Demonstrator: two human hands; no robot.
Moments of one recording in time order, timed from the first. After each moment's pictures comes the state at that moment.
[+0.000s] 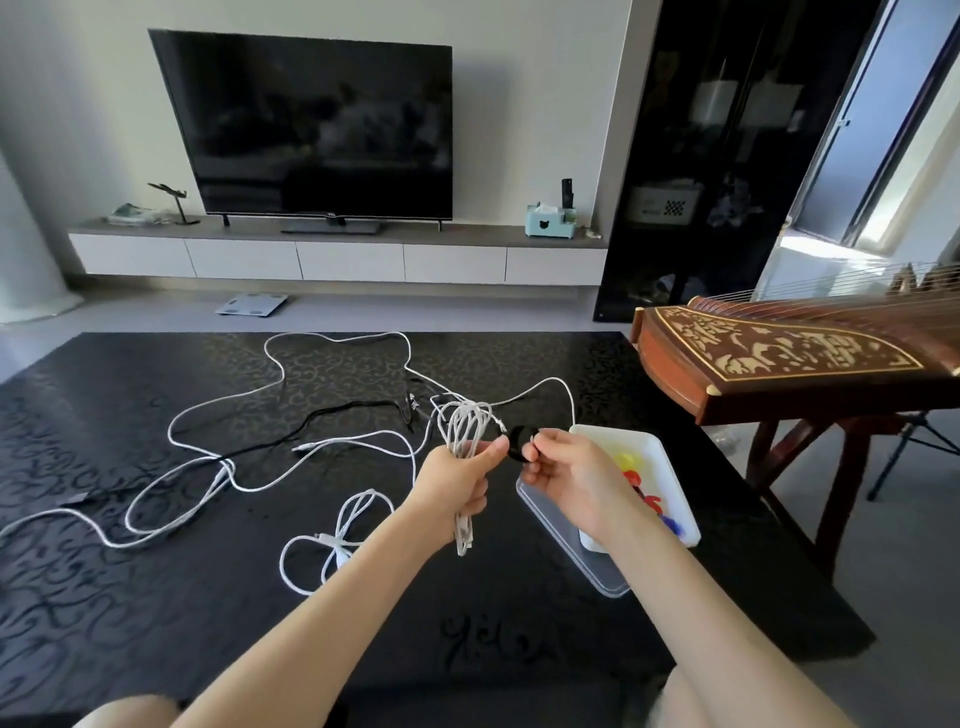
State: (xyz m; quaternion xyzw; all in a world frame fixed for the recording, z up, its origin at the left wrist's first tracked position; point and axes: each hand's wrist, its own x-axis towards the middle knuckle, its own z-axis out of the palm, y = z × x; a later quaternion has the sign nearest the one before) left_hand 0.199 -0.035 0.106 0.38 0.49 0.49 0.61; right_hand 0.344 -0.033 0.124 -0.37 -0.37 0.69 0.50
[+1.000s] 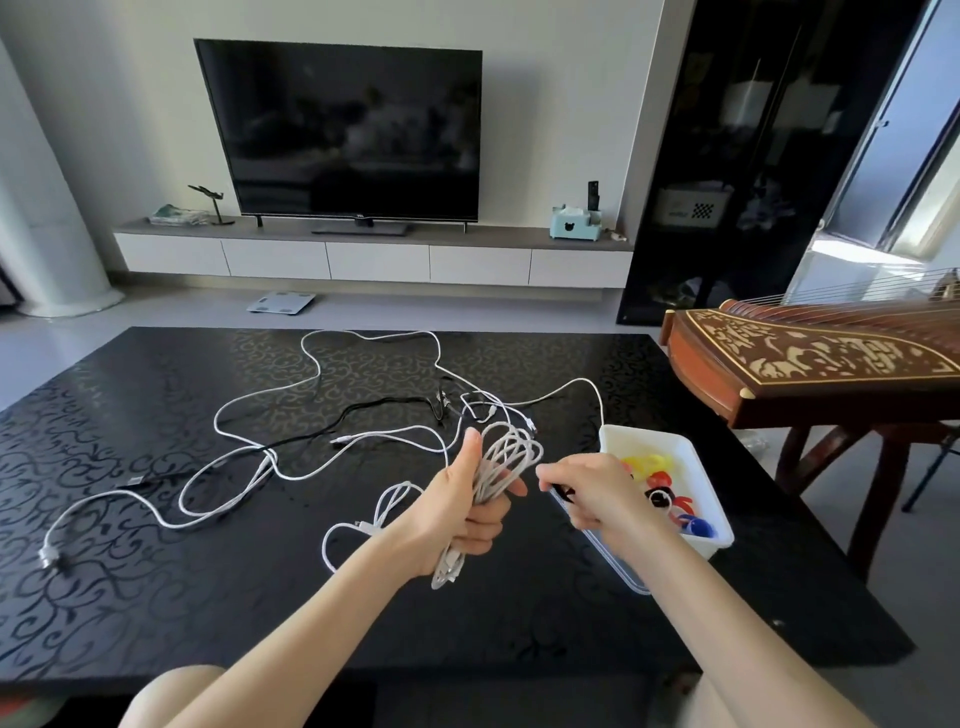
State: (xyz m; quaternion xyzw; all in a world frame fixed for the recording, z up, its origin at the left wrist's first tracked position) left_hand 0.151 -0.092 0.128 0.48 0.45 0.38 0.66; right_hand 0.323 -0.061 0.132 -0.58 -0.50 0.52 0.37
